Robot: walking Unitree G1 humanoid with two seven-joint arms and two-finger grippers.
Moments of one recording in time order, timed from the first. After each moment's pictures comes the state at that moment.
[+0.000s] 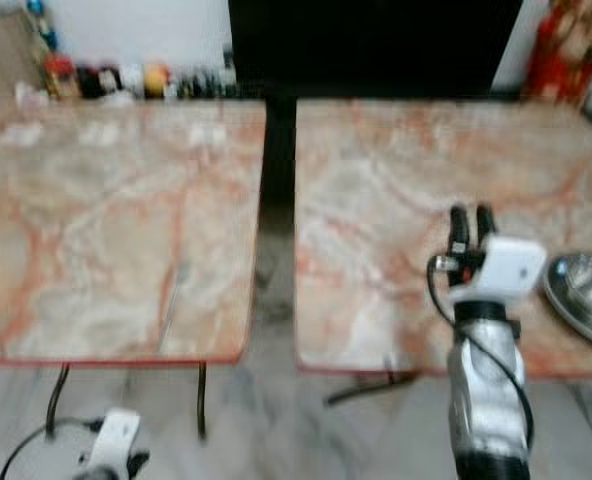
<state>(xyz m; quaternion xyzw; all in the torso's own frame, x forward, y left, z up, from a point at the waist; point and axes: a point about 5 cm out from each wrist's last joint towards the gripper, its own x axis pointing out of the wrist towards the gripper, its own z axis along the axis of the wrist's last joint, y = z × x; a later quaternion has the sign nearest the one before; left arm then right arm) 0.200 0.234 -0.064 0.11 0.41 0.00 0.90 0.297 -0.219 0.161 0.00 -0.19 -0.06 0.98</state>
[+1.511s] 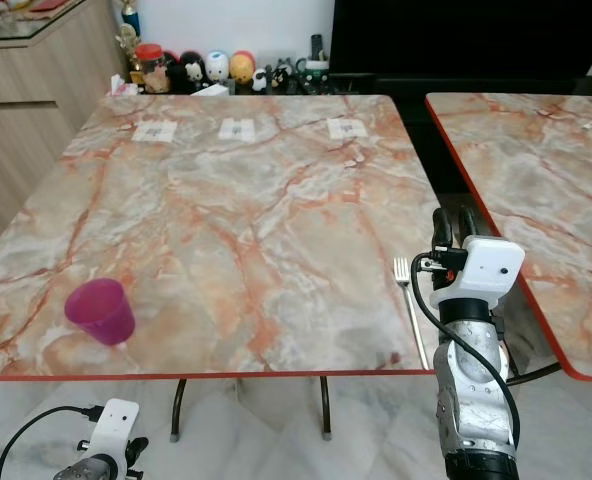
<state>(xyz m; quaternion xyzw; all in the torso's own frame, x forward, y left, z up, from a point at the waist) 0.210 0.236 -0.057 0.12 0.39 0.00 0.91 0.298 -0.212 0.154 0.00 -0.17 -0.05 0.98</state>
